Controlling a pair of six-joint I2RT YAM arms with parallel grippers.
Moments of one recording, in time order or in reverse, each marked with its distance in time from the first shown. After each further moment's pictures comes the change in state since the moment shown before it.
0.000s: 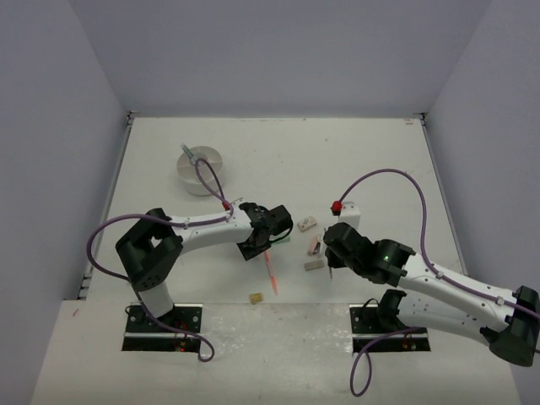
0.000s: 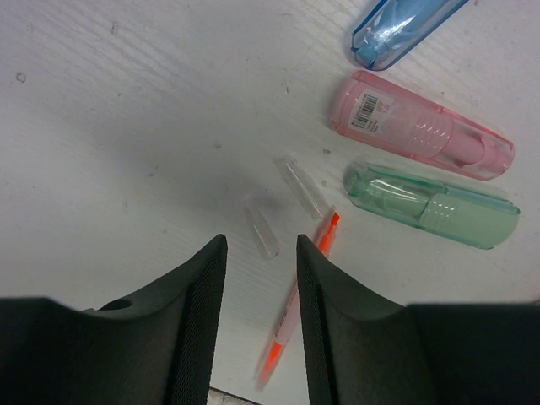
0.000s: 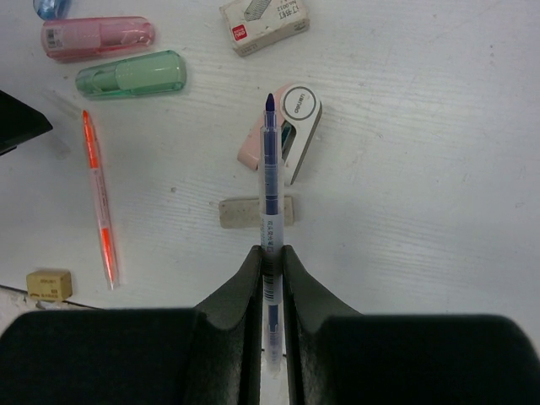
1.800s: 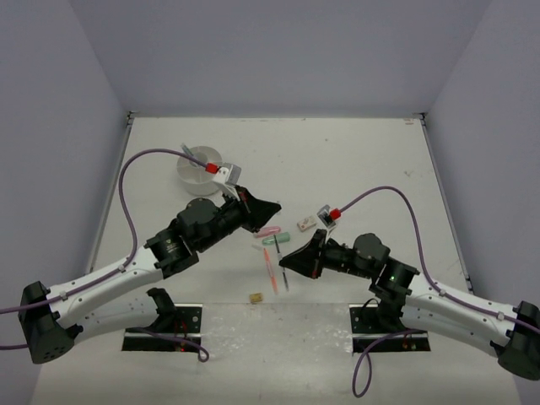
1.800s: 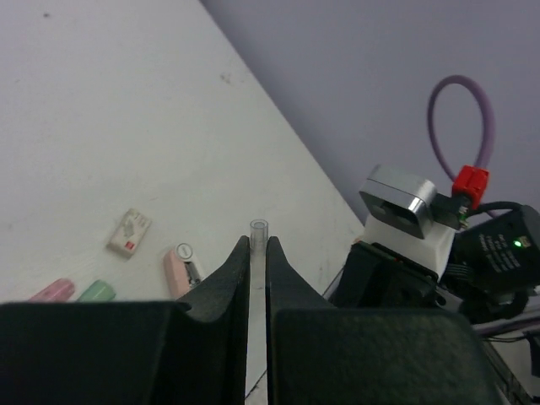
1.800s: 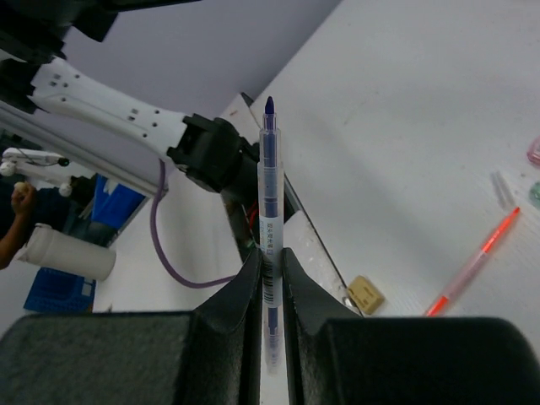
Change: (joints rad) left arm 0.047 -0.781 -0.389 1.054 0.308 0.891; right arm 0.000 -0.197 -0.319 0.960 -0.691 -0.037
